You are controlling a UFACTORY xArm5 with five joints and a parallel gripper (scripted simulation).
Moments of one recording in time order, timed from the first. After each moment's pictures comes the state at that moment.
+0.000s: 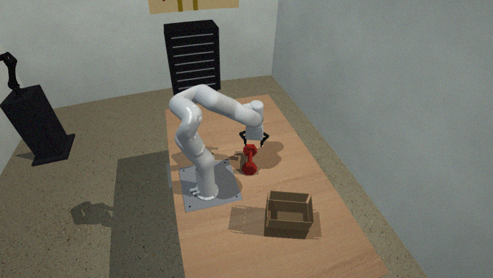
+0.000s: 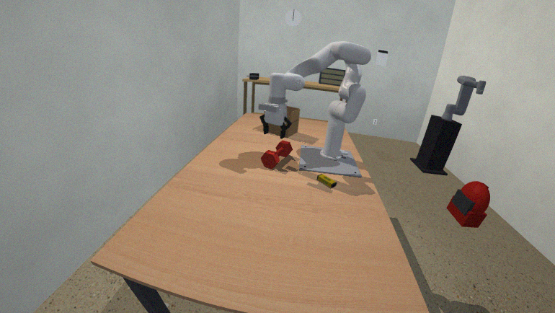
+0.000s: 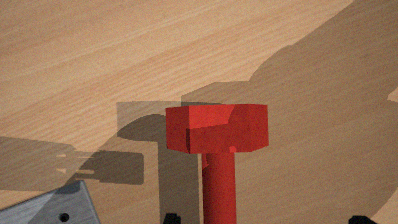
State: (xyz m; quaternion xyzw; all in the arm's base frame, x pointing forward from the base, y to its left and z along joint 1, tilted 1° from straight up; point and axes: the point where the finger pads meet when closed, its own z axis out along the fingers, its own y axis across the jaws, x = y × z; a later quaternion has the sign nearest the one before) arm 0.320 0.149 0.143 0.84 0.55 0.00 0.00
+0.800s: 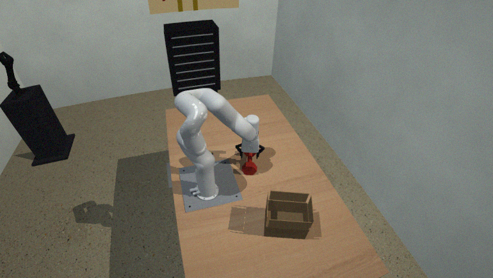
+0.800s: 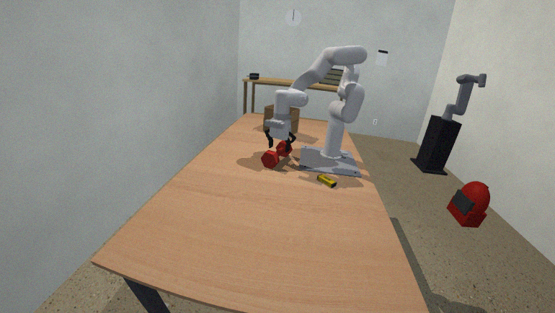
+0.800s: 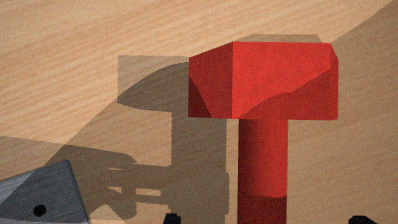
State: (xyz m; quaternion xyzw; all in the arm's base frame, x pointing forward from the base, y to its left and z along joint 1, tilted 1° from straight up) arm 0.293 0.132 0.067 0.82 0.57 0.00 0.00
